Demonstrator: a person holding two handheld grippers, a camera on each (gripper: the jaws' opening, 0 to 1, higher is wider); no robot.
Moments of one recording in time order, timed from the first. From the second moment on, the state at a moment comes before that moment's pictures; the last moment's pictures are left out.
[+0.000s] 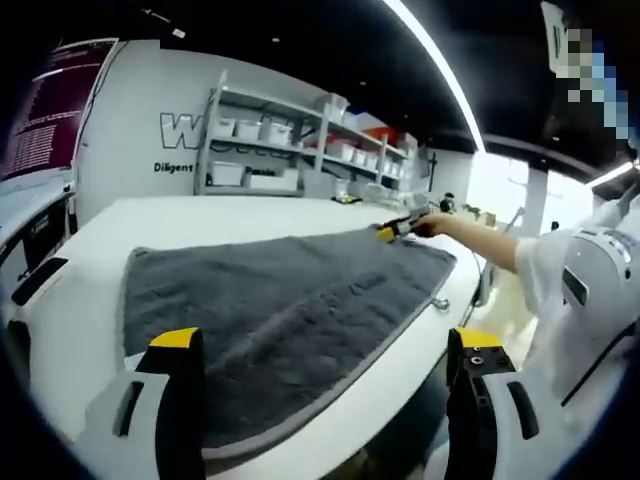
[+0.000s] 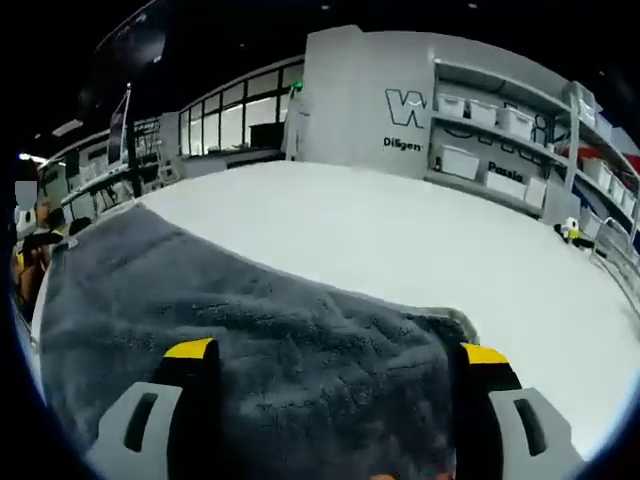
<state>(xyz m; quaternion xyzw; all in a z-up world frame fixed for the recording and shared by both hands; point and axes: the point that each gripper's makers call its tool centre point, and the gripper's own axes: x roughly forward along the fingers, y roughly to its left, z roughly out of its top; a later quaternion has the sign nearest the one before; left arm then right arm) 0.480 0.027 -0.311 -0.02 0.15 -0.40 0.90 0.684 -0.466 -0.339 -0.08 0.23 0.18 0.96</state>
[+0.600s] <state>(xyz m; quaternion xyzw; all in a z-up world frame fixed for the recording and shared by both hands) 0.481 0.058 -0.311 0.03 0.15 -0.36 0.92 0.450 -0.428 -0.247 -0.17 0.09 0.13 0.97</state>
